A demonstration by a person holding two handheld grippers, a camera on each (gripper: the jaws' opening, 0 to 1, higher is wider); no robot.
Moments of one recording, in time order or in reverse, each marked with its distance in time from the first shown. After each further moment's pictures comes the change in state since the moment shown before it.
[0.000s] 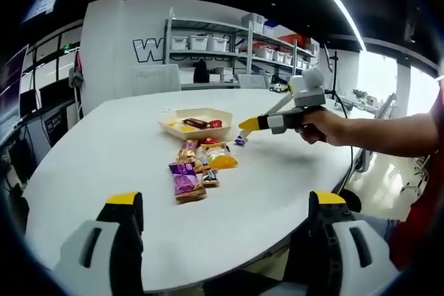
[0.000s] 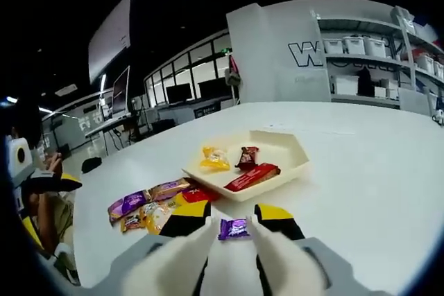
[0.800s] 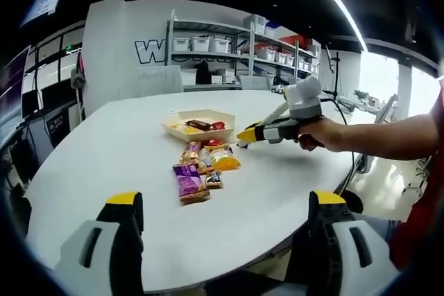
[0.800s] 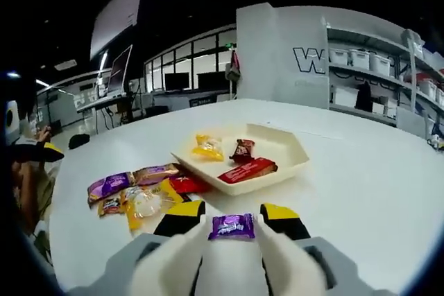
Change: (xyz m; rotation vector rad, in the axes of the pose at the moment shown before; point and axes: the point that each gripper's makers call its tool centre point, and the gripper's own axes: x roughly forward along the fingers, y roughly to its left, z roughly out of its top) left arm -0.003 0.005 0.004 0.003 -0.011 0.015; right arm 0.016 -0.005 -0.014 -0.139 0.032 -0.064
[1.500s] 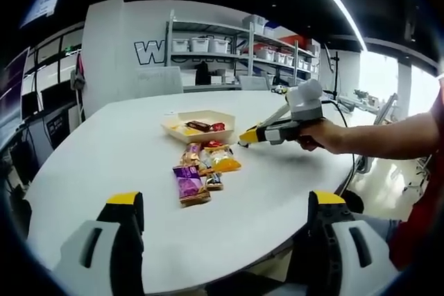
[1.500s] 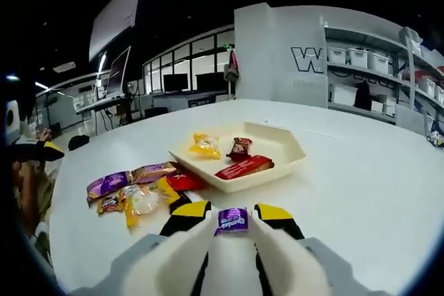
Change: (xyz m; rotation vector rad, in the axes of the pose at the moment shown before) left arm 0.000 0.001 0.002 0.001 -0.007 0.002; right arm -0.003 -0.004 -0.001 0.034 -0.008 0.003
